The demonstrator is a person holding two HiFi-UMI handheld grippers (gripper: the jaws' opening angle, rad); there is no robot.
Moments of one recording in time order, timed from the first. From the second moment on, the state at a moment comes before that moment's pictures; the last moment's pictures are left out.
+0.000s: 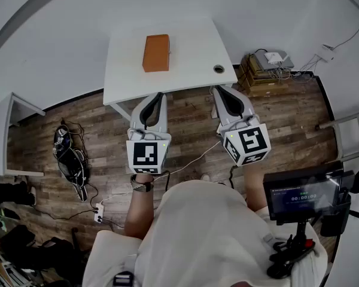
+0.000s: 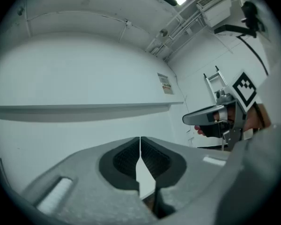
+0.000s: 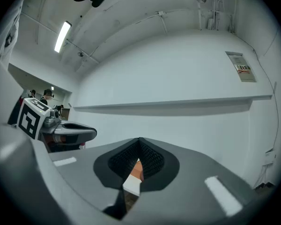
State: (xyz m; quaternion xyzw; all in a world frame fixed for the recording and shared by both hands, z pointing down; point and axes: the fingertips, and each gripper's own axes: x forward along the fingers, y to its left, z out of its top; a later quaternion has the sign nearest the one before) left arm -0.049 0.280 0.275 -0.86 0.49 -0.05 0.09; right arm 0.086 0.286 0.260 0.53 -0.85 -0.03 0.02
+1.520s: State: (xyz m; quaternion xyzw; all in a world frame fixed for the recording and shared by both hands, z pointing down) left arm -0.082 0.293 0.302 -0.87 0.48 -0.07 0.07; right arm 0.040 0.305 0.278 0.51 -0.86 -0.02 0.03
